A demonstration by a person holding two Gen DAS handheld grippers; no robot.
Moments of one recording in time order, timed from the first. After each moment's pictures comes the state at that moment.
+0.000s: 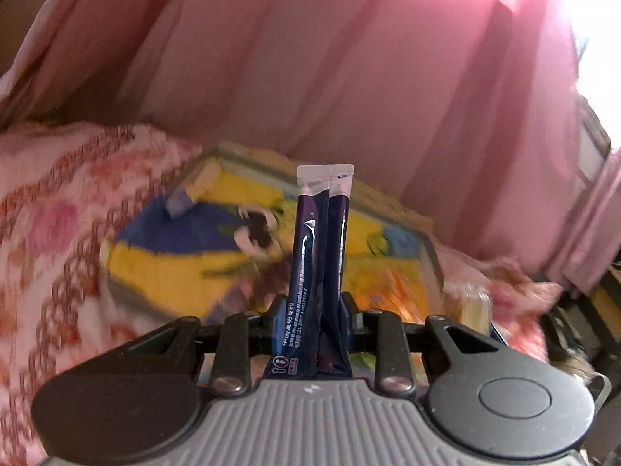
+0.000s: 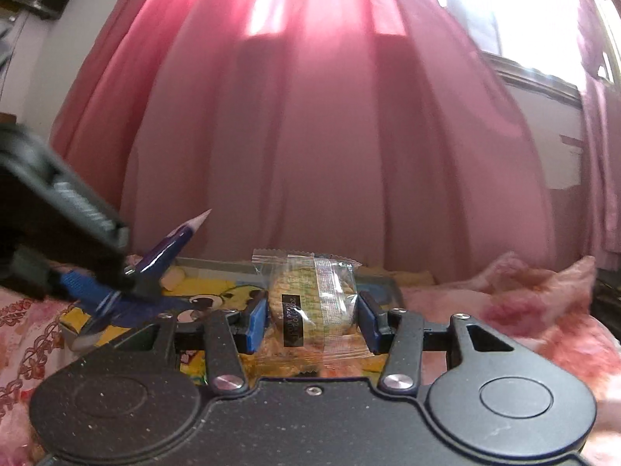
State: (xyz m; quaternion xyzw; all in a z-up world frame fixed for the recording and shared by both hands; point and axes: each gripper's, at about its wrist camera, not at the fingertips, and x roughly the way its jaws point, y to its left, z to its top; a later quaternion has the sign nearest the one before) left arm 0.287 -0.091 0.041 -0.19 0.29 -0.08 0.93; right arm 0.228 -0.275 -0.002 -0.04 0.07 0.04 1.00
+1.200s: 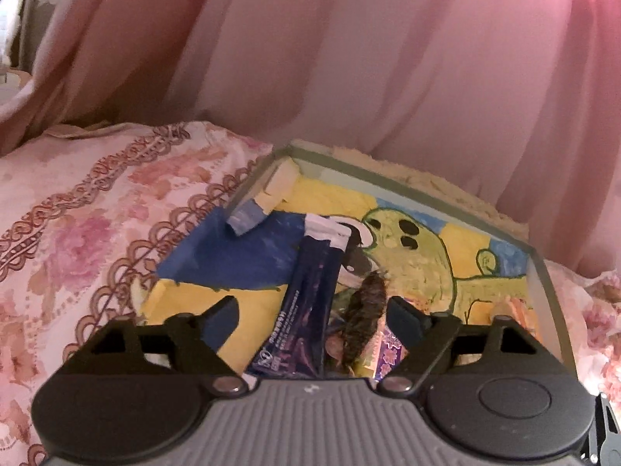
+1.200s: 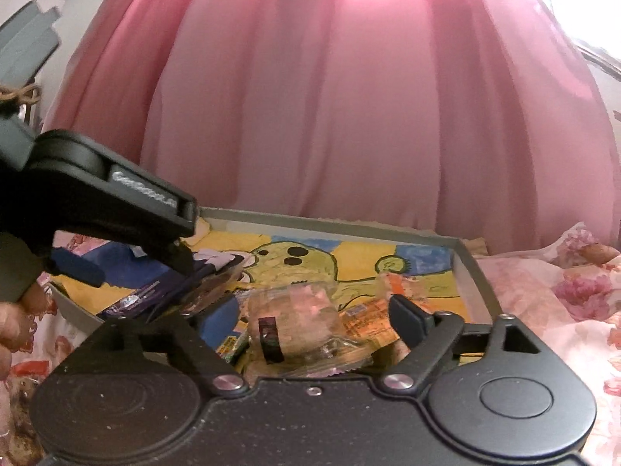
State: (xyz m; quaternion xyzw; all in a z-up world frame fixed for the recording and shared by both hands) left arm 0.343 -0.072 0.000 -0.17 0.31 0.02 0.93; right arm 0.284 -0.238 -0.034 -0.06 0.13 0.07 0.99
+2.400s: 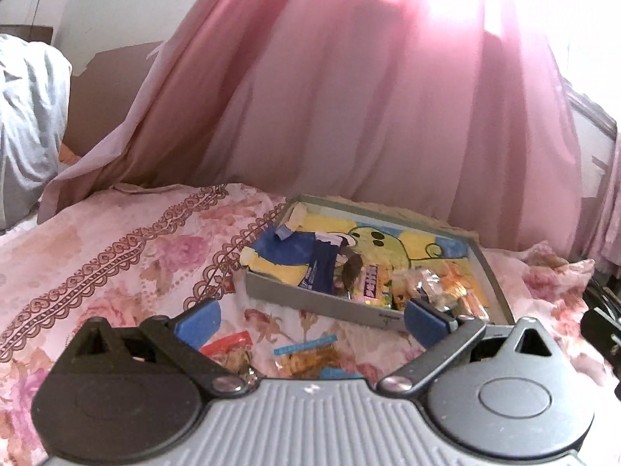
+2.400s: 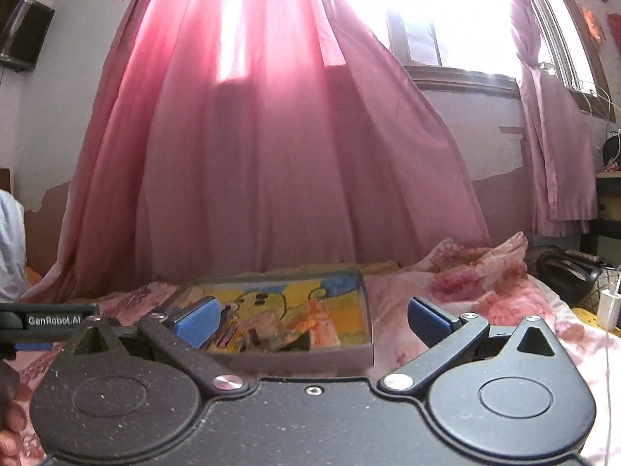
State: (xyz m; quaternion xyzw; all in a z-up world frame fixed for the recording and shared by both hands) left arm 0.142 -0.062 0.039 -0.12 0.21 0.01 0.97; right arm 0.079 -0.295 0.049 0.03 0.09 0.00 1.00
